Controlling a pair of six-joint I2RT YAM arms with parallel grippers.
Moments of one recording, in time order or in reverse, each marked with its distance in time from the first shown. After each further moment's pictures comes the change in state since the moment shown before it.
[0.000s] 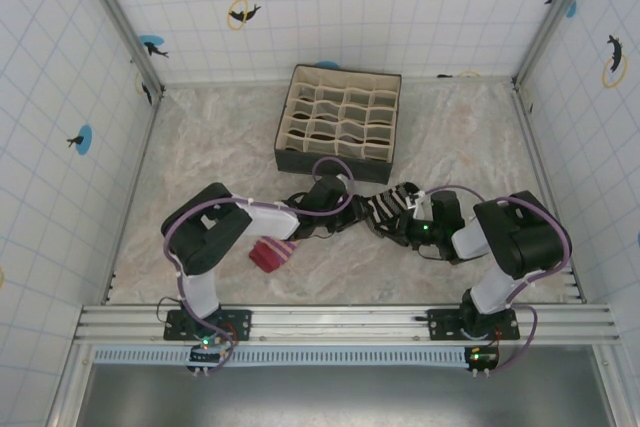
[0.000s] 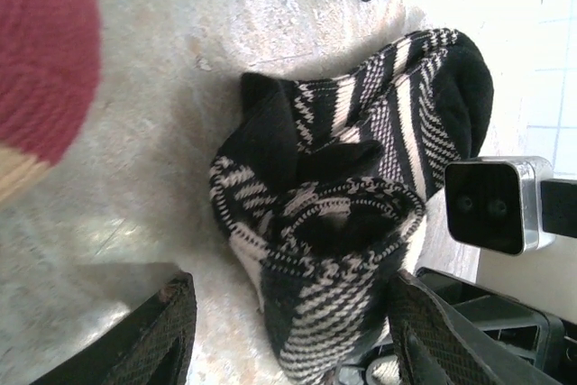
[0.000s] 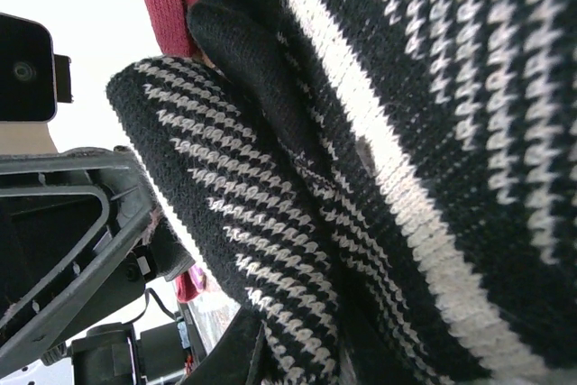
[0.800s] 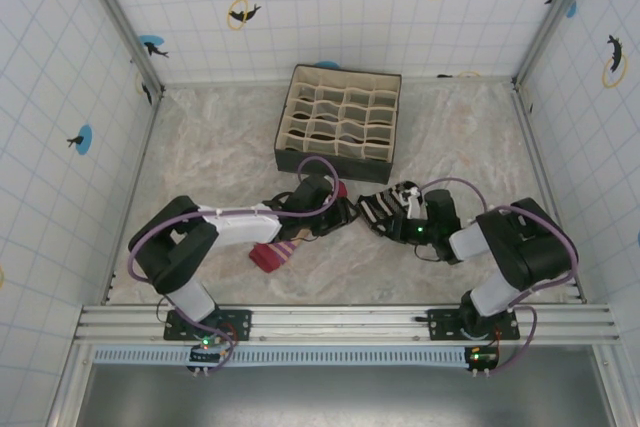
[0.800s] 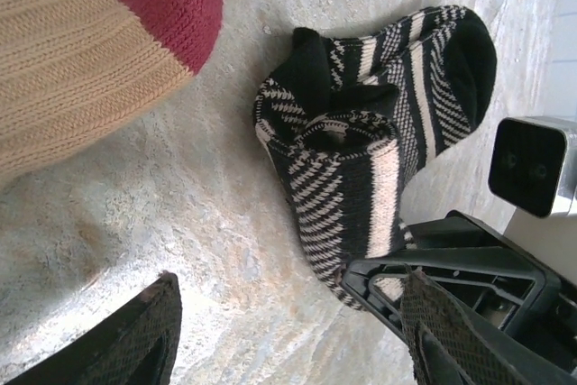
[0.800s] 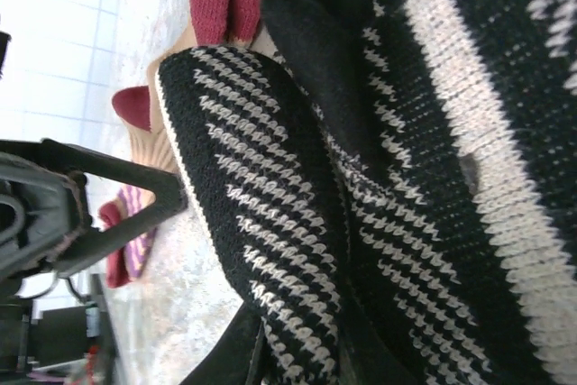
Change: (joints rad) left arm 0.021 -0.203 -0.080 -0.203 -0.005 0.027; right arm 0.064 -0.060 0.018 -0.071 0.093 -0.233
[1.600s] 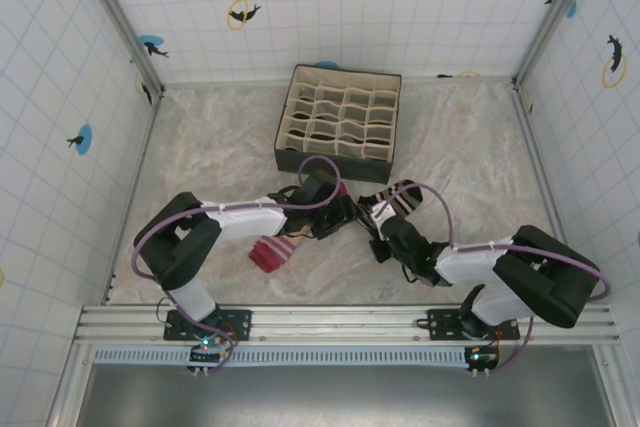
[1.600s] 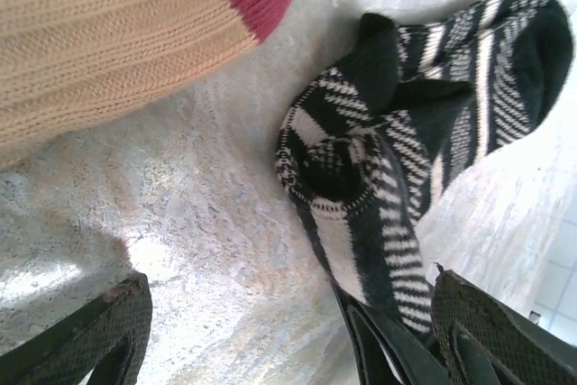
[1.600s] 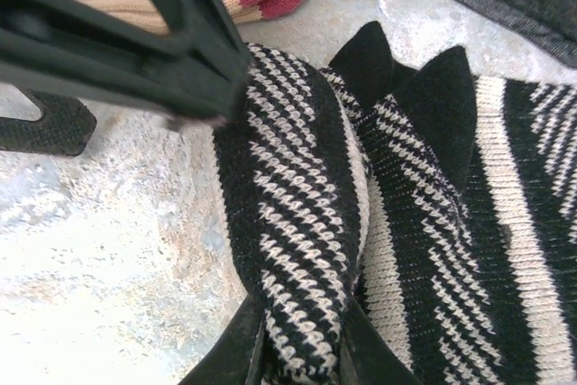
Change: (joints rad) left arm 0.003 0.015 0.082 -0.177 0.010 -0.074; right arm 0.517 -0.219 0.015 -0.244 0.926 -0.504
